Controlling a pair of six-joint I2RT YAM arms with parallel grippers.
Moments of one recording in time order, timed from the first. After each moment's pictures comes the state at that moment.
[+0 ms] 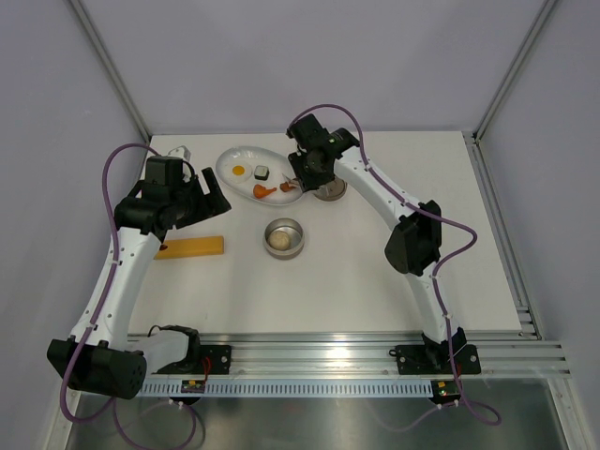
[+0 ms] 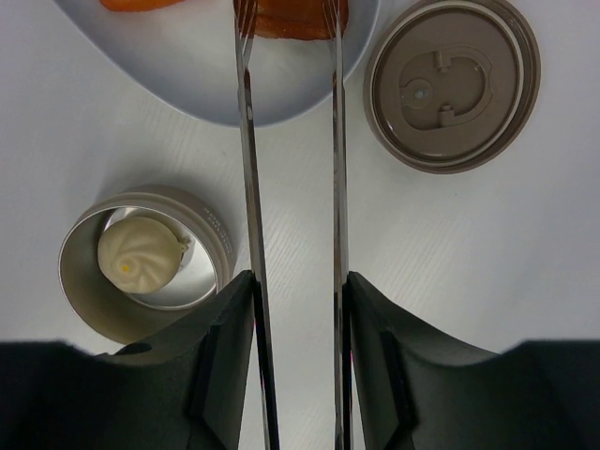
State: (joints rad) left arm -0.16 1.15 1.25 -0.89 0.08 -0.47; right arm 0.65 2.25 2.31 -1.07 0.11 0.16
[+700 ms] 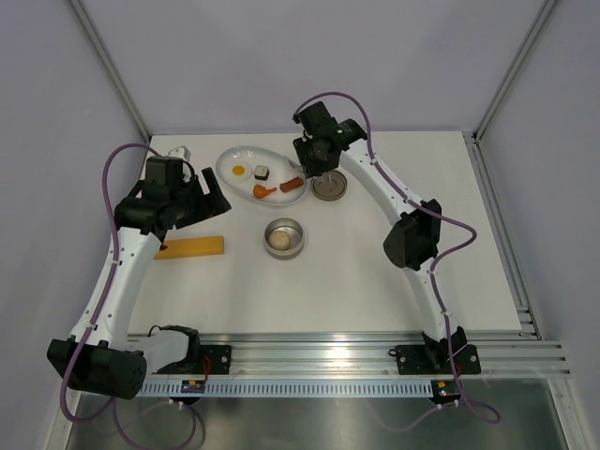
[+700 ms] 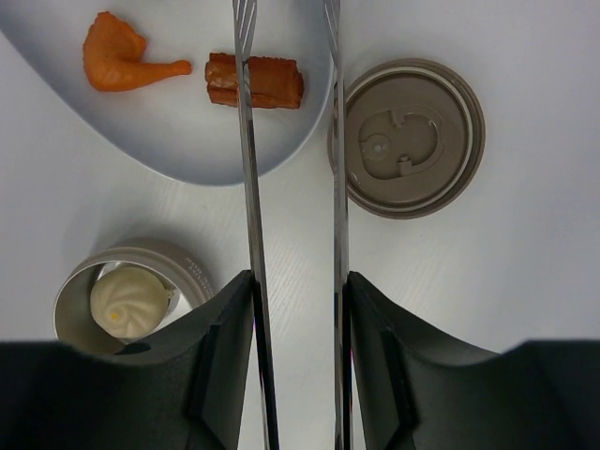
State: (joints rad) left arm -0.16 1.15 1.25 -0.89 0.08 -0.47; right arm 0.61 2.31 2.45 -1.07 0.10 0.14
